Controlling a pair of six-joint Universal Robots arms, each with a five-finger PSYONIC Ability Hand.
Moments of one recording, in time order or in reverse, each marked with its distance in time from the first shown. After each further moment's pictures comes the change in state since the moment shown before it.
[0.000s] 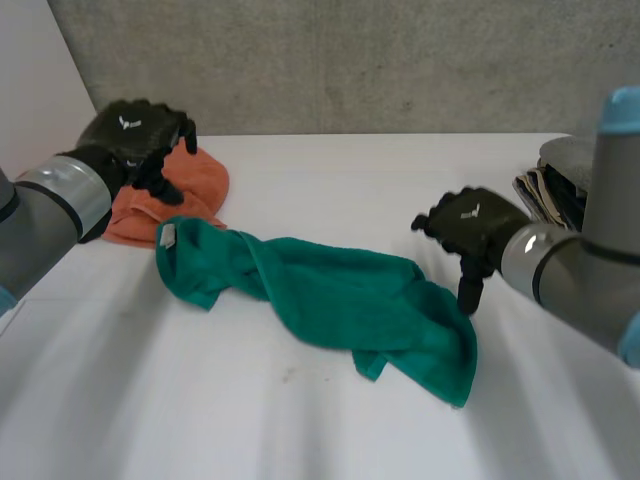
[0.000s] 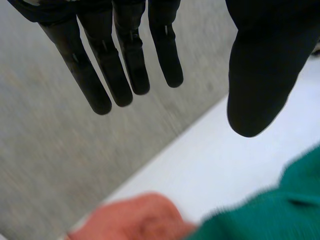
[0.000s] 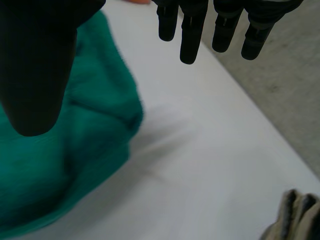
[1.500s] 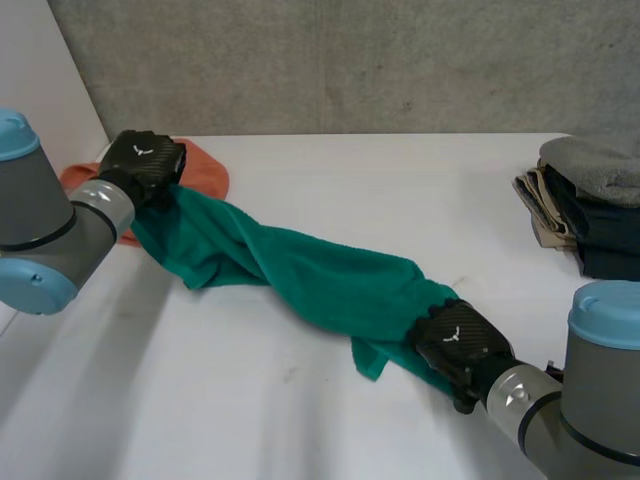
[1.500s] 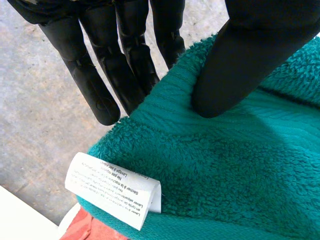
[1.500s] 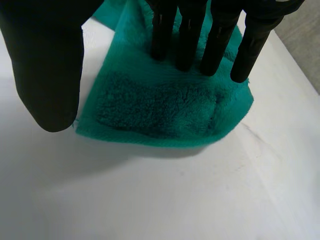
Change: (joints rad) left arm 0.008 -0.243 0.096 0.131 -0.091 0.106; right arm 0.010 -0.050 0.612 -0.495 -0.045 -0.185; left_hand 0.512 0.538 0.530 0.548 0.502; right_hand 0.216 0.091 0.239 0.232 0.216
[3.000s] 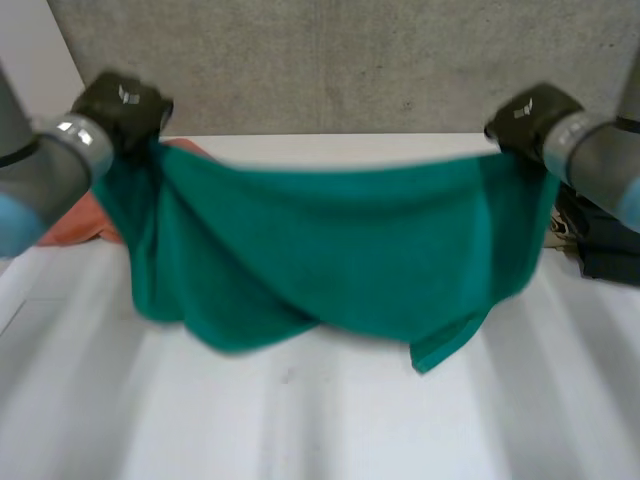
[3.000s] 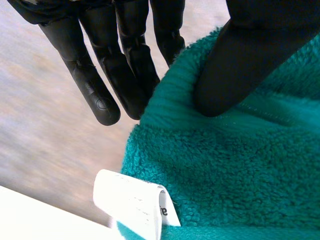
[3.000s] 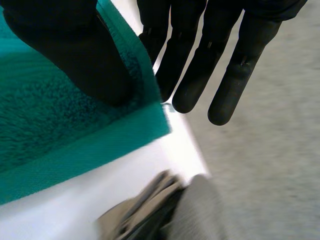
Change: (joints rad) left arm -0.026 0.000 0.333 -0.308 -0.054 0.254; right arm -0.131 0.318 -1.228 0.627 0.122 -0.072; left_hand 0.000 0.006 0.005 0.001 -0.001; right_hand 0.680 0.731 0.740 0.755 0.738
